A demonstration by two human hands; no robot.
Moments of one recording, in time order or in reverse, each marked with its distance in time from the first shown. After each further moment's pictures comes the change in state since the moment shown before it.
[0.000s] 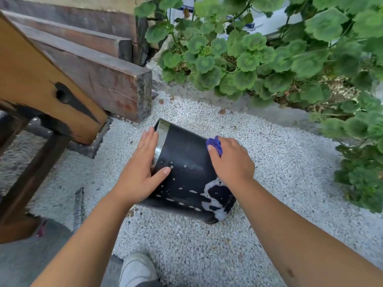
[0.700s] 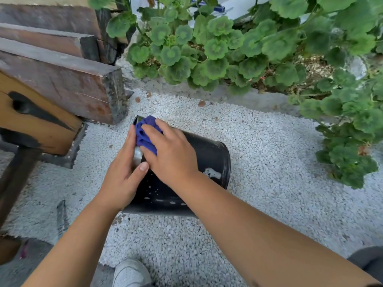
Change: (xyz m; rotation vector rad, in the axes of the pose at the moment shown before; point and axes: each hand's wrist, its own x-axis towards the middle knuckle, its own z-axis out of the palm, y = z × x) left_hand 0.019 0.024 0.009 -0.262 -0.008 0.022; right_hand -0.018 -0.083 -0.010 0.302 0.119 -0.367
